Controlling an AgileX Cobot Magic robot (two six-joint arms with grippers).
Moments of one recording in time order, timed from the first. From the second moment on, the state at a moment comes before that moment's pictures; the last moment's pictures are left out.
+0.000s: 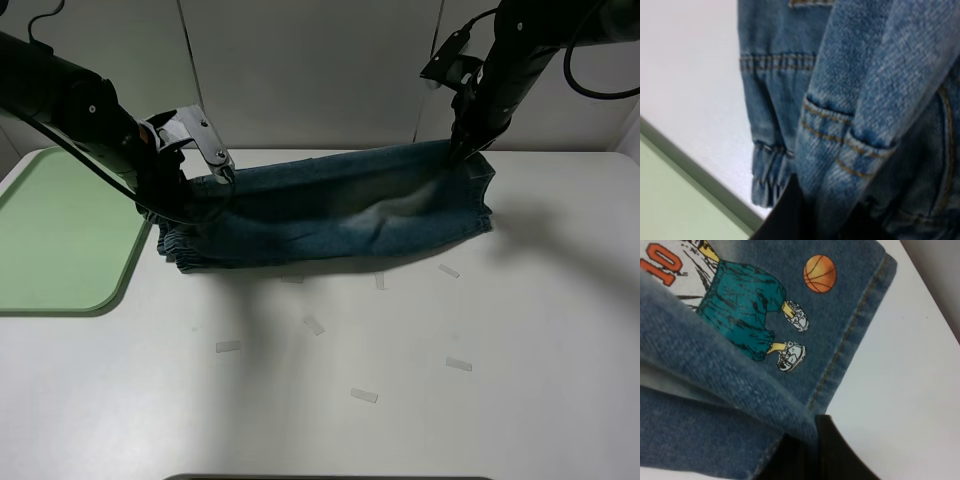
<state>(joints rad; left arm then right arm) -0.30 1.86 -1.06 0.25 0.20 0.57 0.26 2.04 -1.53 -0.22 0.73 -0.50</state>
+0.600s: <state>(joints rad) -0.30 1.86 -1.06 0.25 0.18 0.57 0.25 2.05 -1.53 -0.21 0.68 -0.51</state>
